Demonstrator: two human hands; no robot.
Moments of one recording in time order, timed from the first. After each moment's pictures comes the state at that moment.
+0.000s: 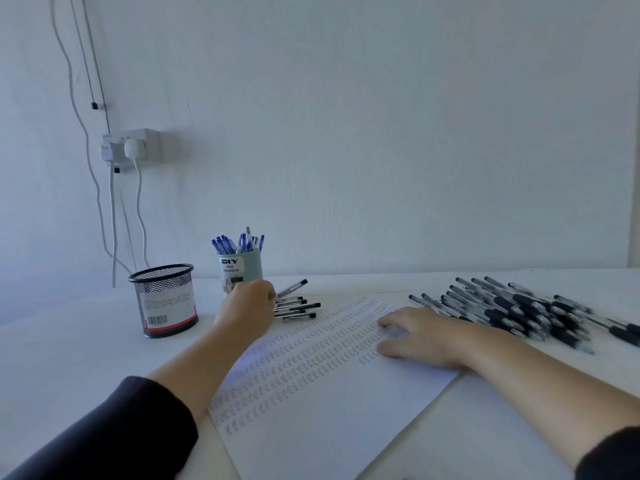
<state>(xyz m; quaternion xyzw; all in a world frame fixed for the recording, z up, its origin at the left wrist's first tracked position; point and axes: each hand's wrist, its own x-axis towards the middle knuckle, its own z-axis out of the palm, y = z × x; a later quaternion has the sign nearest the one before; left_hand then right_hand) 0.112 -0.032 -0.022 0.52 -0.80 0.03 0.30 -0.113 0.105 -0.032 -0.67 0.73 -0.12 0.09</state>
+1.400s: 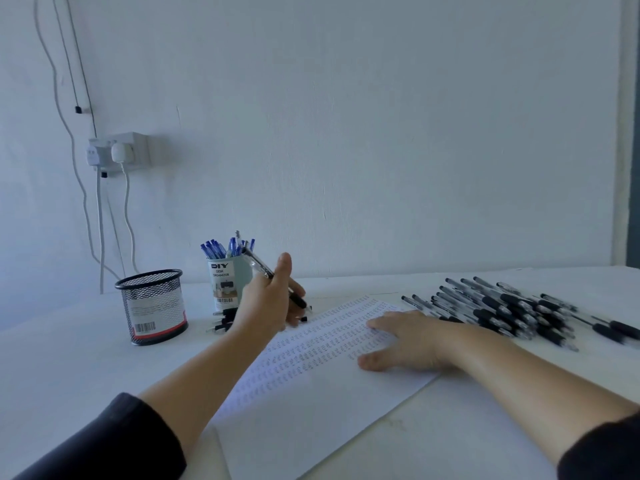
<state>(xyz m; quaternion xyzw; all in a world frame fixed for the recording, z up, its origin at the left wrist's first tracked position) 0.080 0.024 -0.003 0.42 -0.68 -0.37 0.48 -0.109 0.113 -0.027 -0.65 0.74 -0.07 0.13</state>
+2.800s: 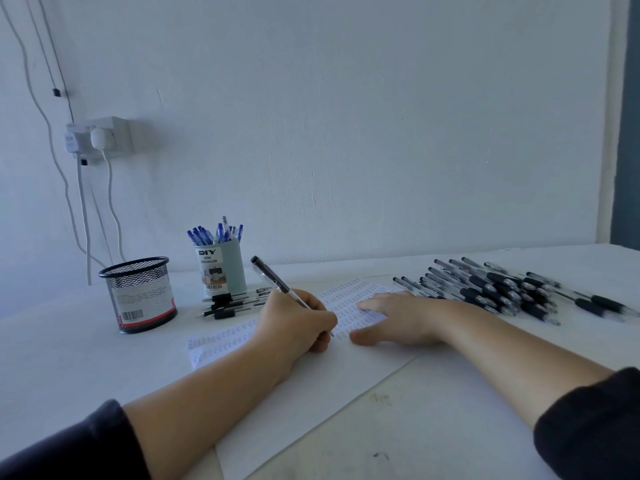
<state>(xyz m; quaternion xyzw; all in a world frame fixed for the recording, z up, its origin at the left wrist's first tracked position) 0.057 0.073 -0.027 0.43 -0.68 -0.43 0.41 -0.111 0.113 -0.026 -0.65 0.74 -0.09 0.13</state>
